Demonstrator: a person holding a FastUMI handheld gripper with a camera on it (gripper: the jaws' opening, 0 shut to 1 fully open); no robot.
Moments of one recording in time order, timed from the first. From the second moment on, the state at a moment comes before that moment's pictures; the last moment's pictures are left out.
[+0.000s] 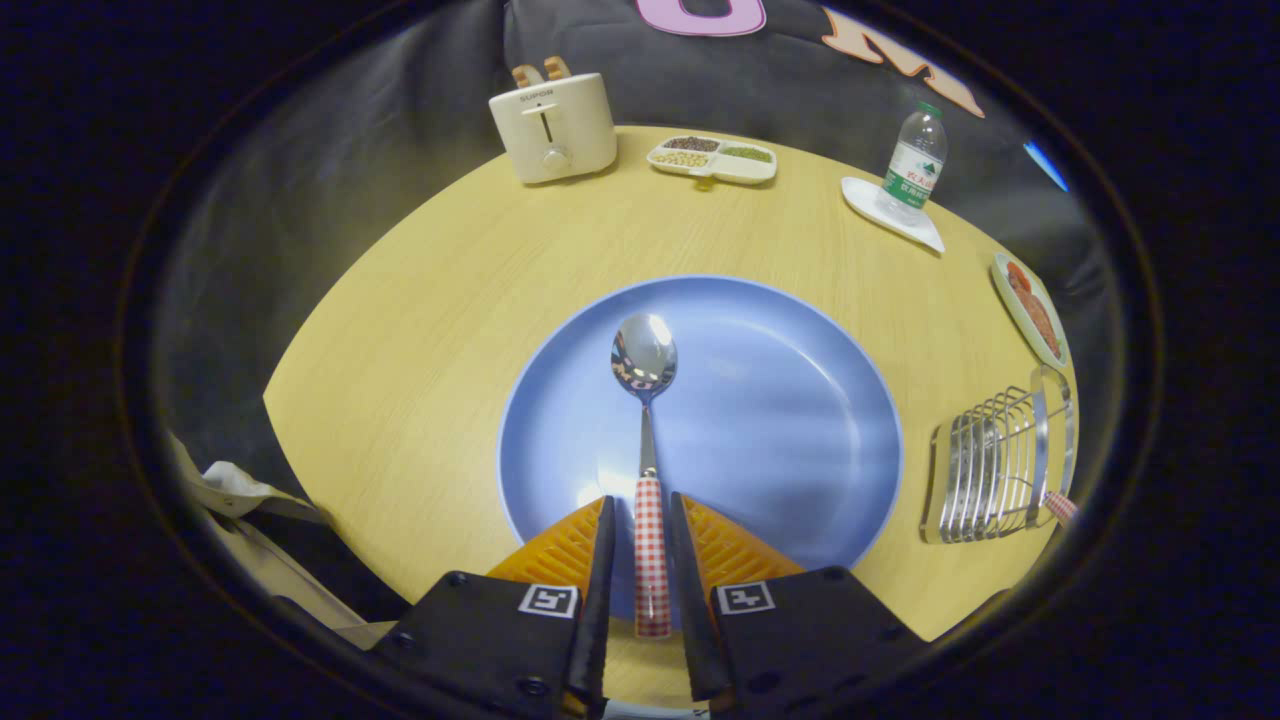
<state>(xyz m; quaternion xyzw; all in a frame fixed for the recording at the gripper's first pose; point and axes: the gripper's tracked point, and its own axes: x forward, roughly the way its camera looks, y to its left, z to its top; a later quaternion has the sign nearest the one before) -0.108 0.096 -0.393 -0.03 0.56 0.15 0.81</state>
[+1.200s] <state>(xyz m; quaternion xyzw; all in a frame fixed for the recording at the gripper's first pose) -0.058 -0.005 -0.274 -0.13 0.57 0.20 0.79</state>
